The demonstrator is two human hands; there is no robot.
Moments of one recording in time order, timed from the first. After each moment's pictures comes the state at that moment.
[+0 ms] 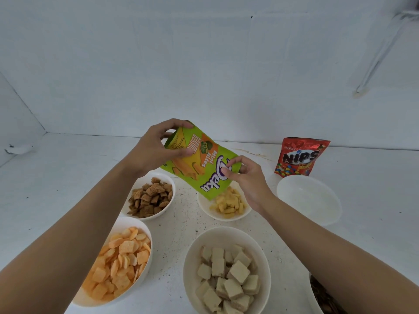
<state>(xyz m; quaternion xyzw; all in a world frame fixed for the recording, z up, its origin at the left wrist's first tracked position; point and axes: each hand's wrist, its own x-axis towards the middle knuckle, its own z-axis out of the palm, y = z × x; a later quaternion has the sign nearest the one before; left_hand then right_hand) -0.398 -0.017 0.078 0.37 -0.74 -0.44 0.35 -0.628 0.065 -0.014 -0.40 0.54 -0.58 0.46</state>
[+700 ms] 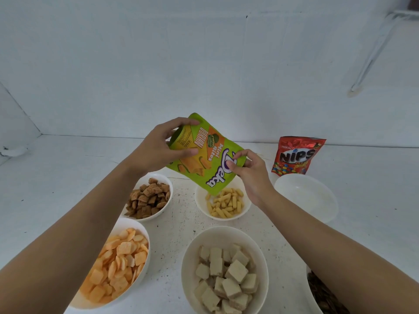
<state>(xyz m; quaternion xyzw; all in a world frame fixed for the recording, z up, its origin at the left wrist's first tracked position) -0.410 -0.020 0.078 0.33 -0.78 -0.43 0.32 -0.638 0.058 -0.011 -0.36 0.53 -0.62 0.45</state>
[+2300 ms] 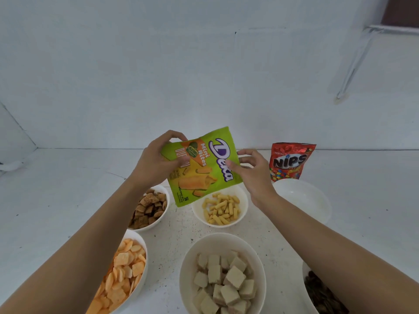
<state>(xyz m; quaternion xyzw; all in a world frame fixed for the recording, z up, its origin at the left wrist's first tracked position) -0.416 -0.004 0.071 0.40 -0.75 -0.38 0.36 -0.644 0.070 0.015 -0.37 0.60 -0.63 0.33</state>
